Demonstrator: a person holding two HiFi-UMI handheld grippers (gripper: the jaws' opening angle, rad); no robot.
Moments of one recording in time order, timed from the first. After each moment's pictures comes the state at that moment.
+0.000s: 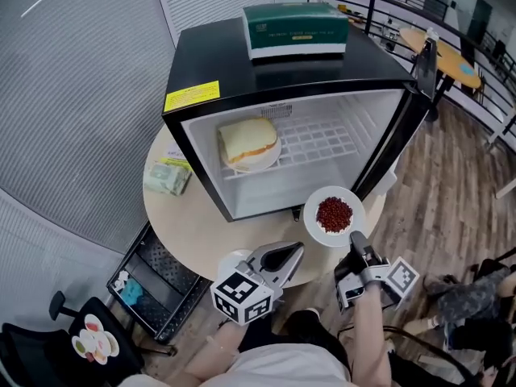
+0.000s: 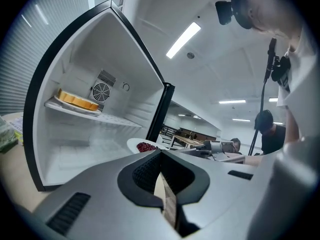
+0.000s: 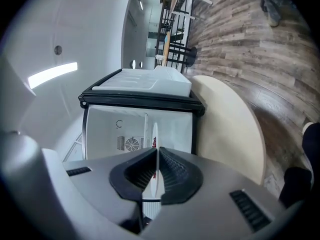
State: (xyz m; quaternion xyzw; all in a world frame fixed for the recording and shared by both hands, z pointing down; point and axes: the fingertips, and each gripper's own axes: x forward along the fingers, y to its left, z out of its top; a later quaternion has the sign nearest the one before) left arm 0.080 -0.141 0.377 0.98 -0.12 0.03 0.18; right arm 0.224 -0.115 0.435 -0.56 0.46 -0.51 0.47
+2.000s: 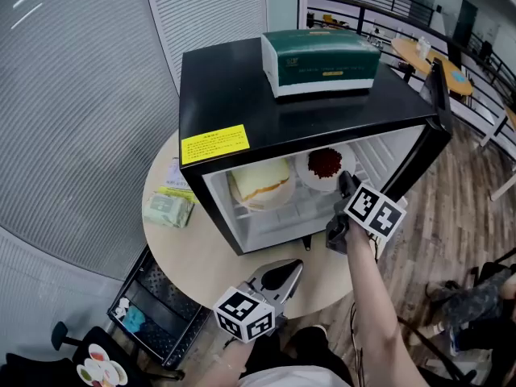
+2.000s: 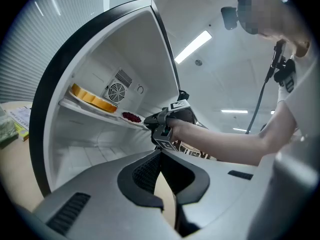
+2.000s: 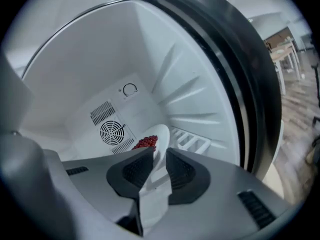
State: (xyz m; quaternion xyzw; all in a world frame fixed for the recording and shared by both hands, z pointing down) left arm 0.056 -0.203 0.382 0.97 -0.12 0.01 0.22; right arm 0.261 -0.333 0.364 -0.77 0.55 -0.29 0.14
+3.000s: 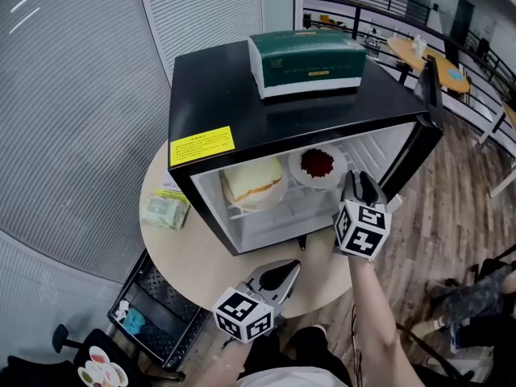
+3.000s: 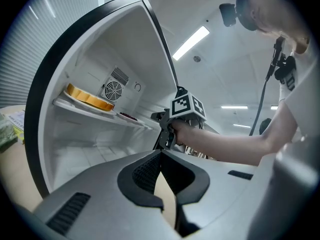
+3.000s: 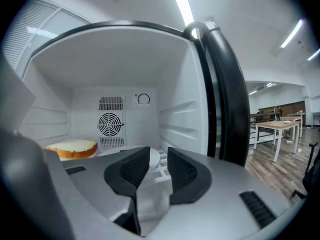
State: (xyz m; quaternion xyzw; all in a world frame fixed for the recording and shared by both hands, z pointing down) left arm 0.065 -0.196 0.385 0.97 -0.12 0.03 0.21; right arm 0.274 -0.300 0.333 -0.84 0.53 -0.08 -0.03
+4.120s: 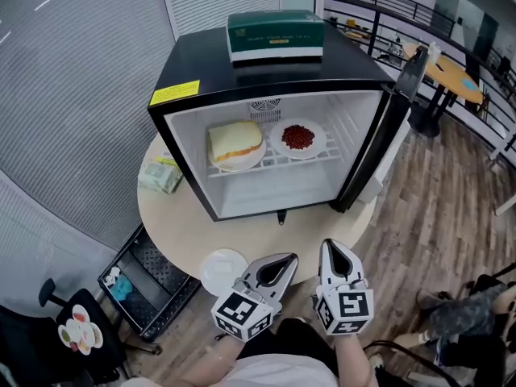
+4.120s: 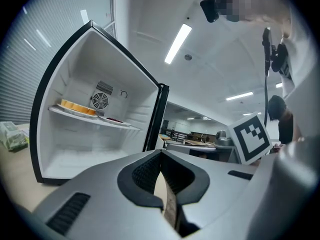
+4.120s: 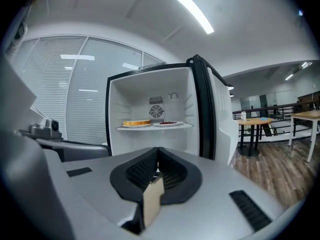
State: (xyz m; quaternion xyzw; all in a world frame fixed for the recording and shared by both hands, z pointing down) left arm 0.107 -0.101 0.382 0.97 -0.20 0.00 0.13; right arm 0.184 -0.106 0.394 -0.71 0.69 -0.08 -0.03
